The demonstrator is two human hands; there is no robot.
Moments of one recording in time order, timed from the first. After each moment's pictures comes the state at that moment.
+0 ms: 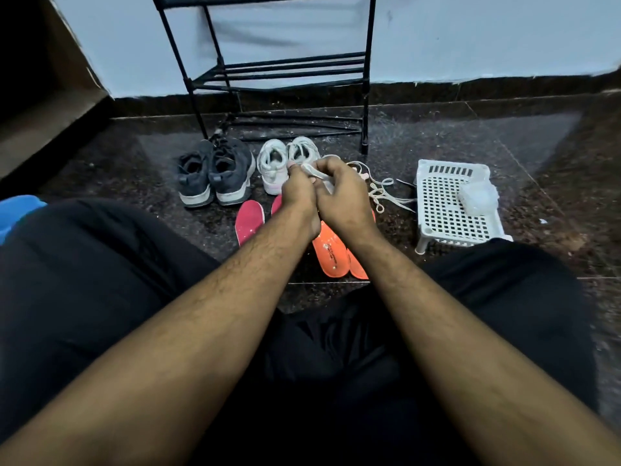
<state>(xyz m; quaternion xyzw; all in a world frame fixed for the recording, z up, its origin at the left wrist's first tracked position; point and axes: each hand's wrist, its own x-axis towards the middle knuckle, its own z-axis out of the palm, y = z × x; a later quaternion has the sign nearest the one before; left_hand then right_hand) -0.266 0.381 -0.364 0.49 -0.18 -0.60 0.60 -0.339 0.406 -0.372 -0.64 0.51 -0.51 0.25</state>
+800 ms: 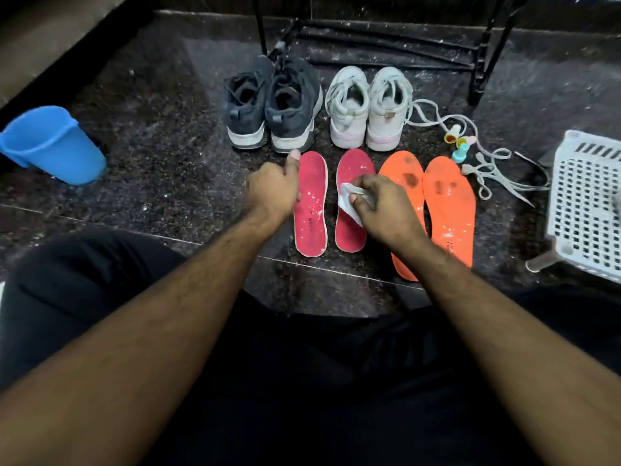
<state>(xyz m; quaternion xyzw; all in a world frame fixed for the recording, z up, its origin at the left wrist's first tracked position) -0.087 0.357 -0.450 0.83 -0.44 -0.22 0.27 -0.282 0.331 -0.487 -0.78 0.50 -0.27 0.27</state>
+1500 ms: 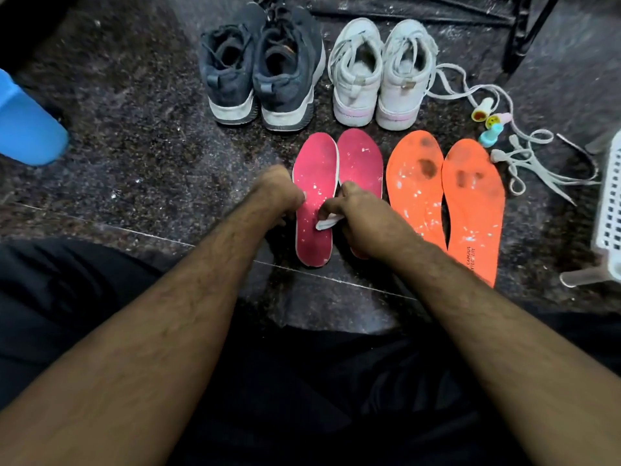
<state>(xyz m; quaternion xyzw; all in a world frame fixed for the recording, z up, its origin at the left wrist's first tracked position) -0.088 0.307 -0.510 0.84 -0.39 -0.35 0.11 -0.258 0.316 -0.511 -0.88 0.40 -0.05 0.24</state>
